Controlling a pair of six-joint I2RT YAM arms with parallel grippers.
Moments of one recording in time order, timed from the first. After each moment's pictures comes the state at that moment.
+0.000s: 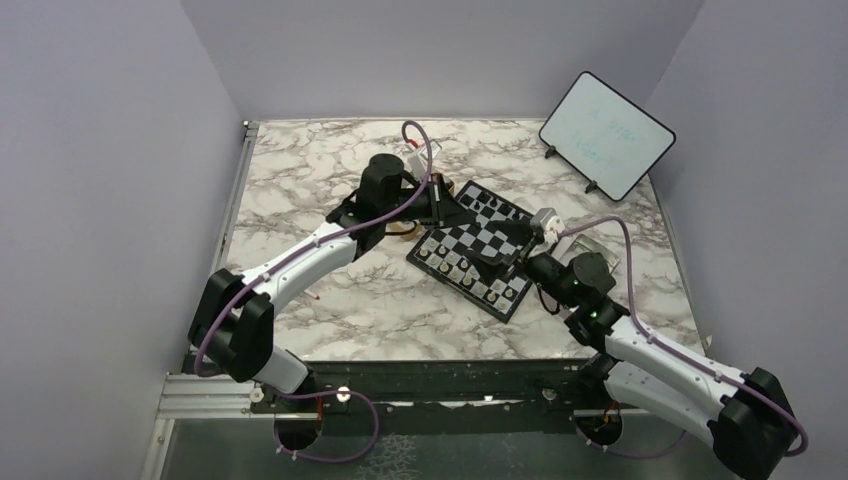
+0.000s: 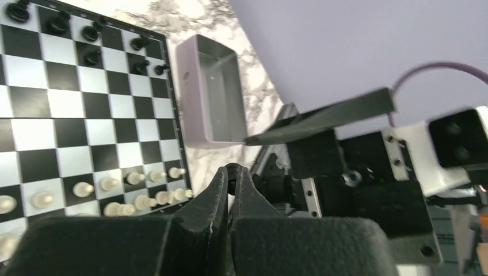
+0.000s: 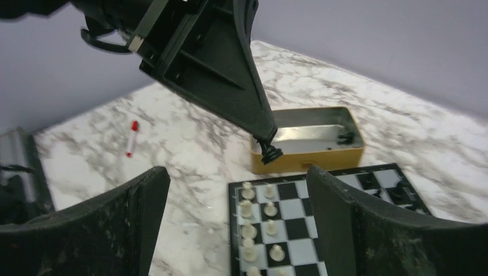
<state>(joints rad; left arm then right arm) -0.61 1.46 1.06 0.18 0.64 -0.80 0.68 0.87 0.38 0.66 -0.18 0.08</state>
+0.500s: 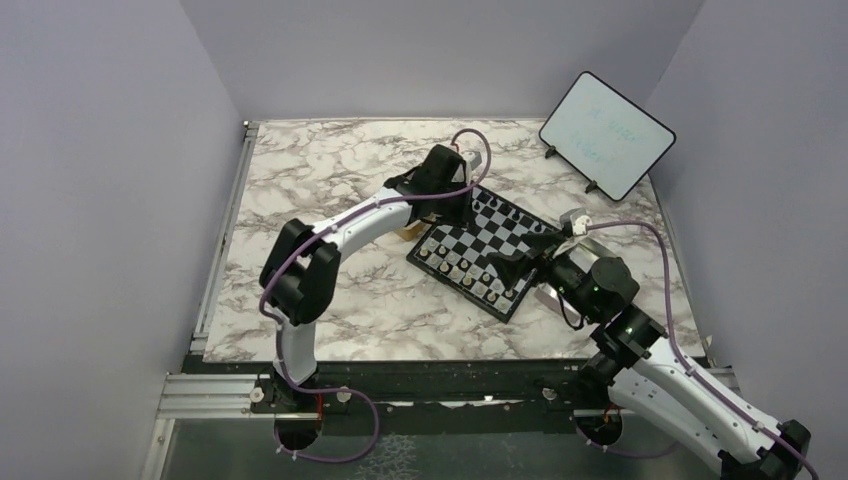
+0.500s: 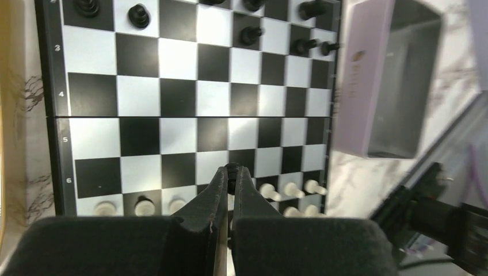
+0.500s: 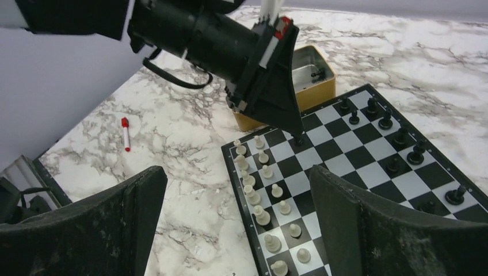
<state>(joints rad) -0.68 1.87 1.49 -0.34 0.33 -0.41 0.68 0.57 0.44 0.13 0.00 0.25</state>
